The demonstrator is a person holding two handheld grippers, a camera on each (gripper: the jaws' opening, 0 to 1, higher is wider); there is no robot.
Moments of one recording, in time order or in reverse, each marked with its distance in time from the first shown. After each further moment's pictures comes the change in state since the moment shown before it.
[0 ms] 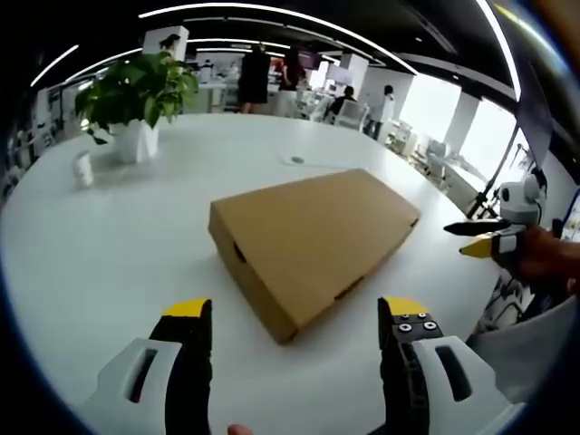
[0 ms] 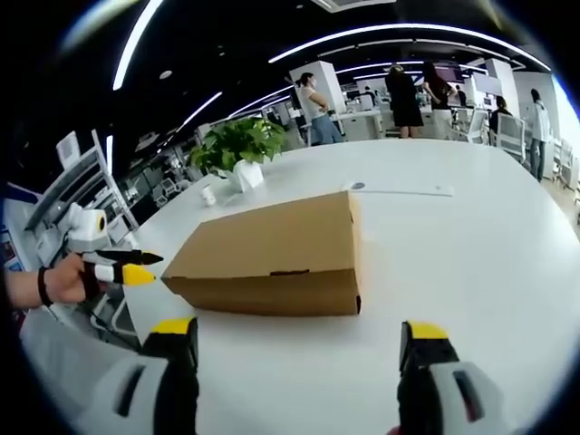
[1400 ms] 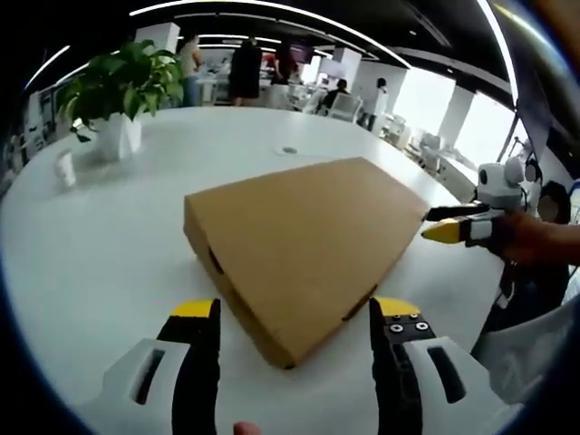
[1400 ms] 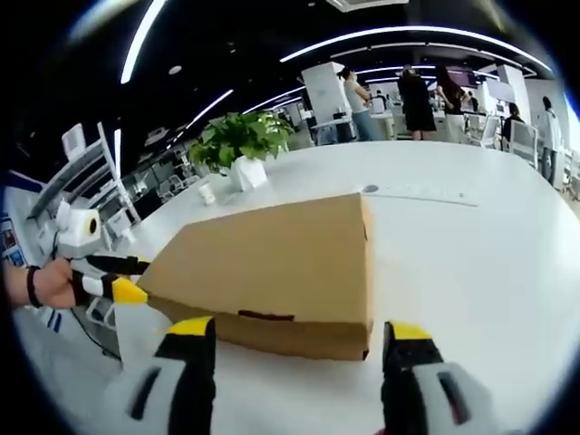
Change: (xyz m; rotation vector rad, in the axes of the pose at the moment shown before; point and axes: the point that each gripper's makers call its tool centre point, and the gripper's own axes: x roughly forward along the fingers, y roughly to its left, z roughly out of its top) left arm 0.041 -0.003 -0.004 0.024 0.030 -0.033; right arm 0.061 -0.005 0.016 -0.052 -0.012 0.038
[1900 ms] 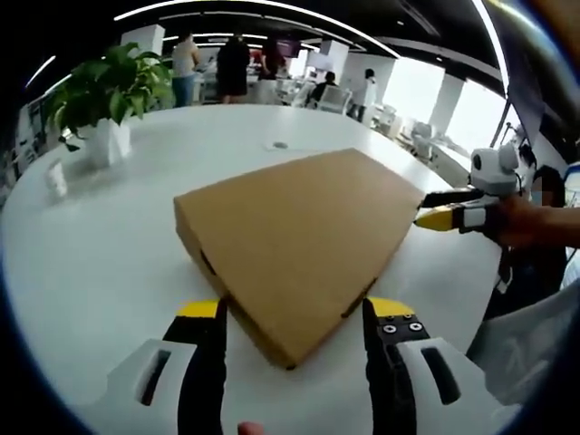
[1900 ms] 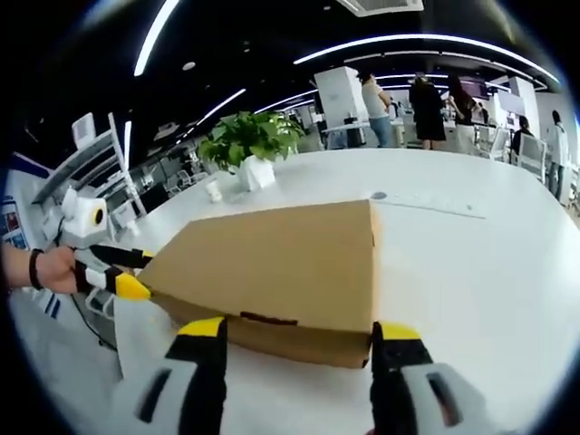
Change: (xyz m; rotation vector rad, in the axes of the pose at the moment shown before) left arm 0.001 -0.003 -0.003 0.054 0.030 -0.030; right arm 0.001 0.004 0.003 -0.059 -0.010 0.021
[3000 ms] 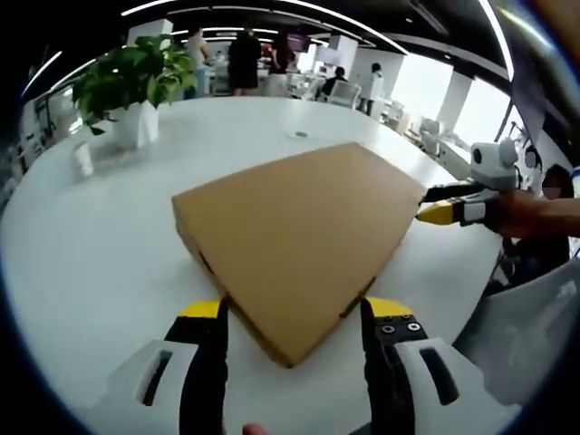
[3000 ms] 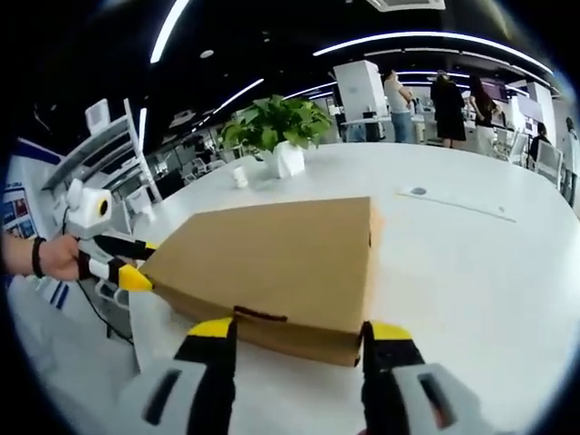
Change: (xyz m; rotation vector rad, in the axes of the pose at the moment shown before) left arm -0.056 0.039 -0.040 -0.024 0.027 0.043; right arm 0.023 0.057 -0.014 -0.041 0.044 0.065
